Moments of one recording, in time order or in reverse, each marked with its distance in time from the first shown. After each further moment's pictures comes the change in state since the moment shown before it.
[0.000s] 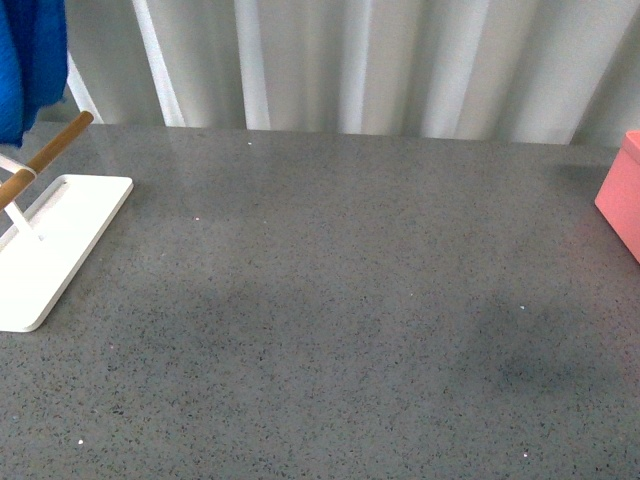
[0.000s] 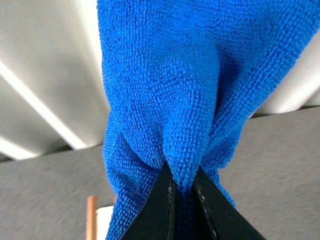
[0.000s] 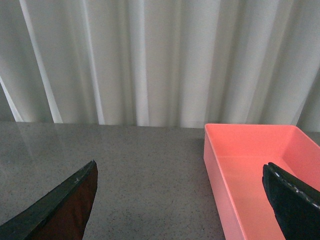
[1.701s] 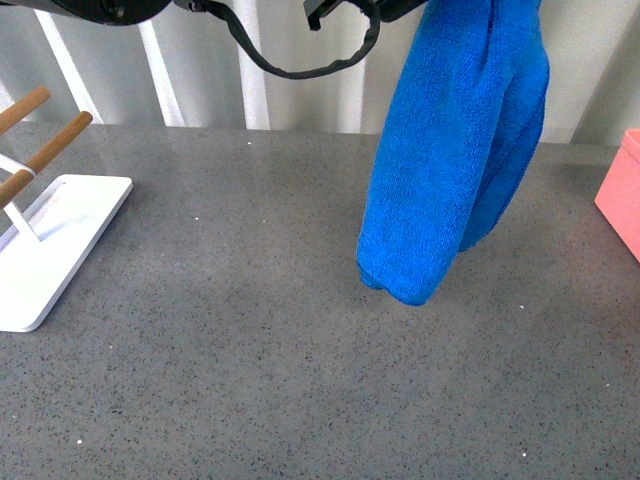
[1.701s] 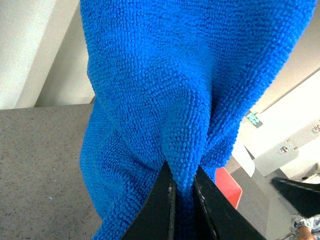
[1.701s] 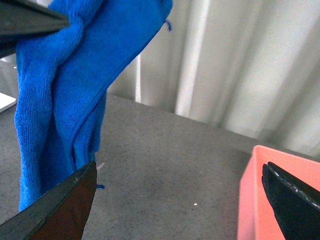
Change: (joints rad) left arm -0.499 0.188 -0.475 1.047 0.266 -0.710; right arm -0.211 1.169 0.362 0.613 -0.552 -0.180
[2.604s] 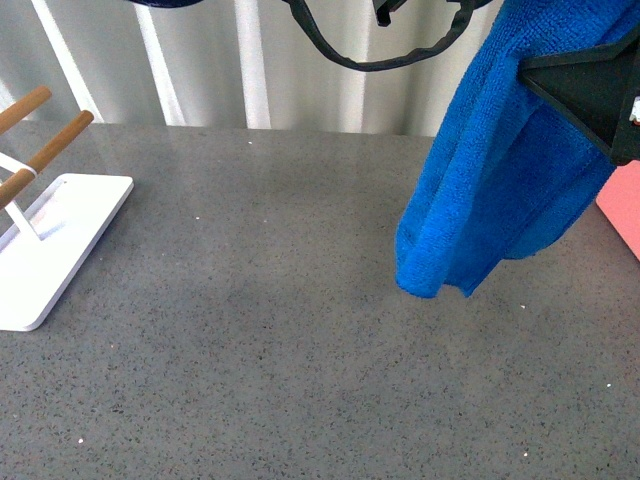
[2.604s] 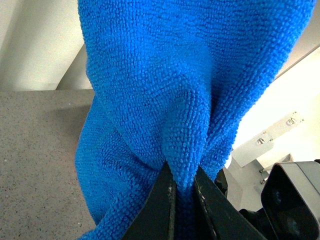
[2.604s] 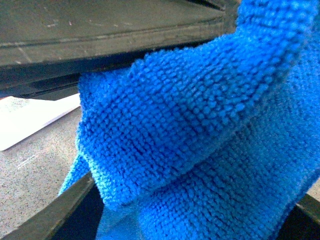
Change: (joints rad) left arm -0.082 -0.018 -0.008 0.004 -0.002 -0.065; right arm 0.286 0.402 0.219 0.136 -0.001 0.070
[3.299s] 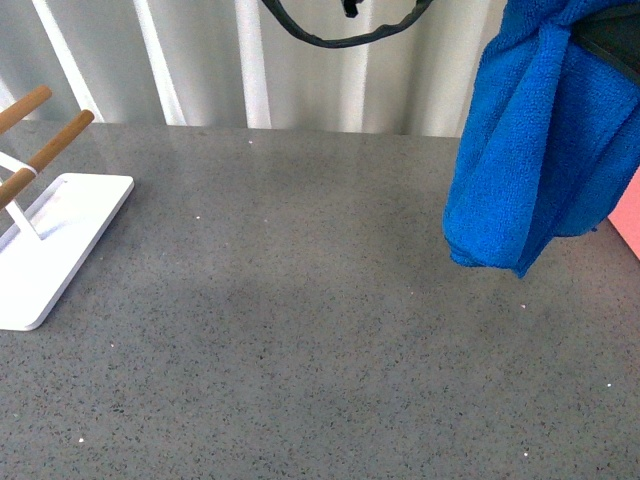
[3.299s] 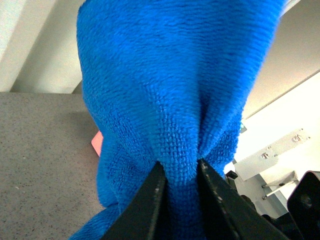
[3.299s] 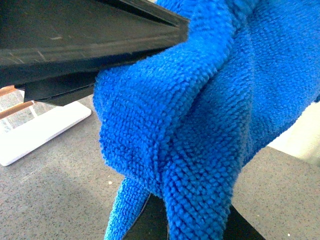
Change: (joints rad) left arm 0.049 -0.024 -0.007 -0.029 -0.038 -0.040; right arm -0.021 -0.031 0.000 0.031 -0.009 0.047
